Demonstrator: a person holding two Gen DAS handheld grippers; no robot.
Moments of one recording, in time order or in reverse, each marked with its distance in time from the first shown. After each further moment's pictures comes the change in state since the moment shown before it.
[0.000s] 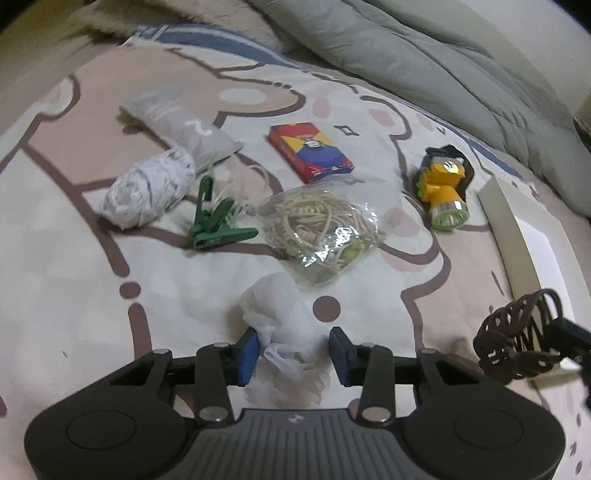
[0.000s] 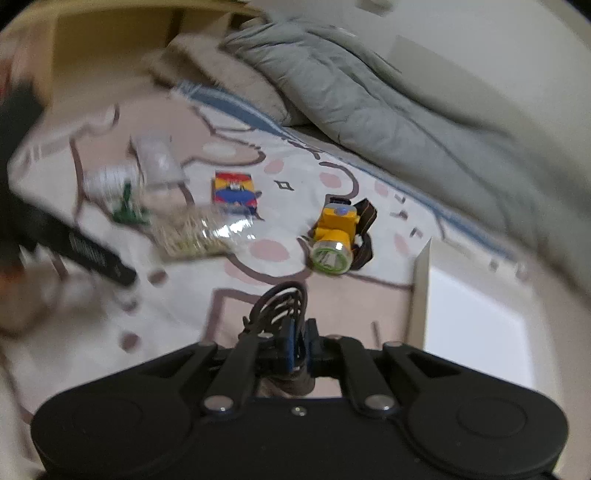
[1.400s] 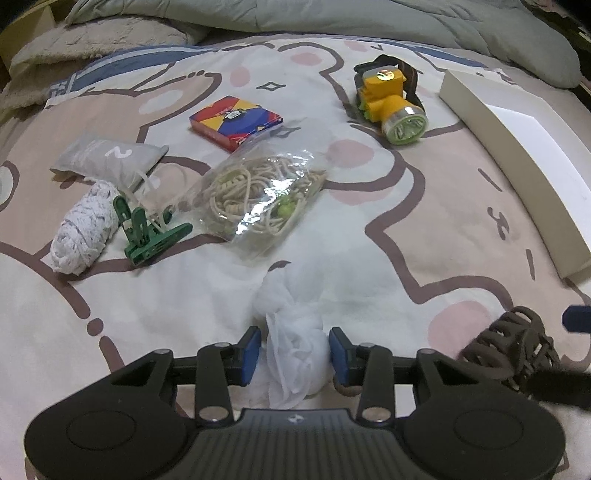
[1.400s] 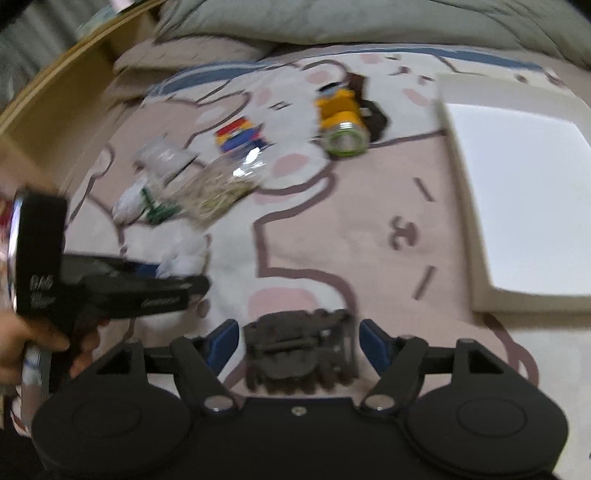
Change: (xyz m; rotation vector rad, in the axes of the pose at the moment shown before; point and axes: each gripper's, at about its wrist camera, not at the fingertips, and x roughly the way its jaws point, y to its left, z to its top) left arm 0.021 -0.050 -0.014 0.354 0.106 0.092; right arm 0.009 -0.034 -0.032 0.431 0.270 0.284
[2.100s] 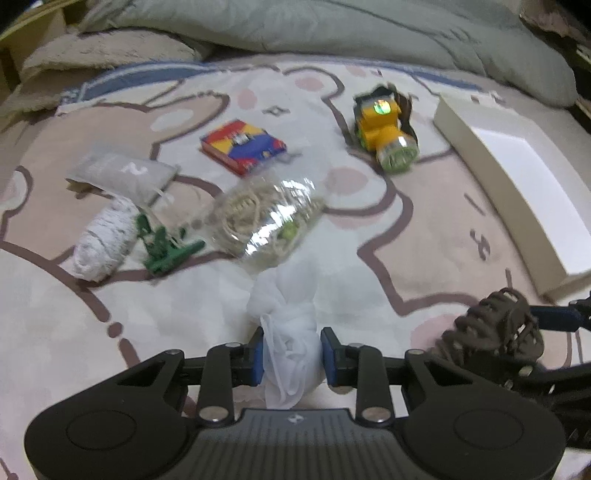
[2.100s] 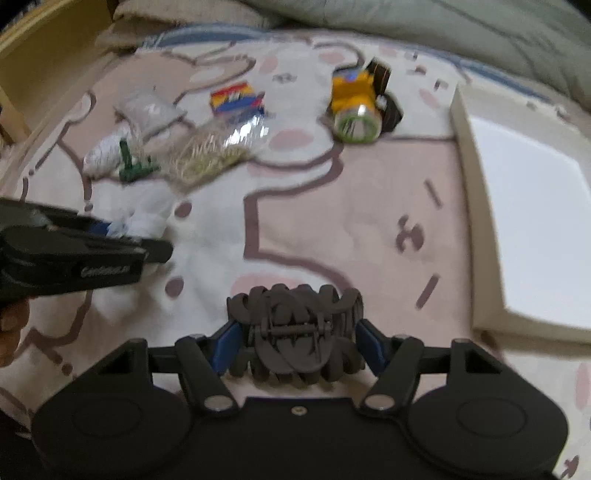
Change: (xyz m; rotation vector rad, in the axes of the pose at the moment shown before) left arm -0.033 0.008 0.003 -0.028 -0.058 -0.024; right arm 0.028 0.024 0.001 -0.118 0.032 -0.160
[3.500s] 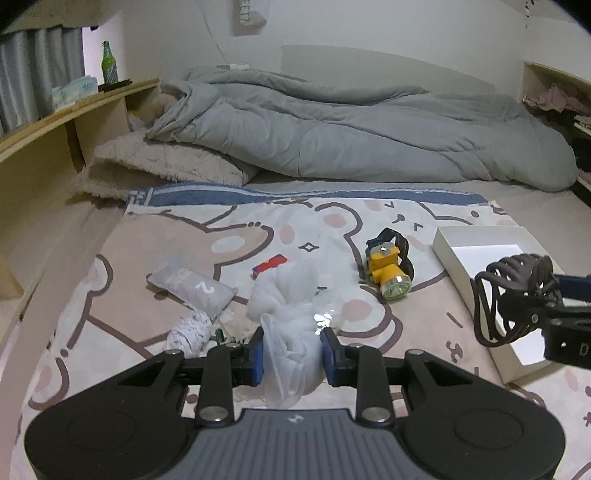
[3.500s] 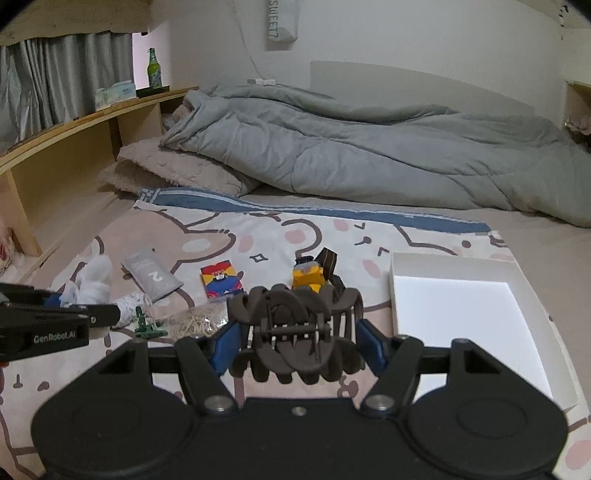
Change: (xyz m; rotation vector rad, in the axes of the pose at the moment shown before) left arm -0.121 -0.005 0.010 -0.029 -0.336 0.092; right arm -0.121 -0.007 0.024 0.018 -0.463 -0.083
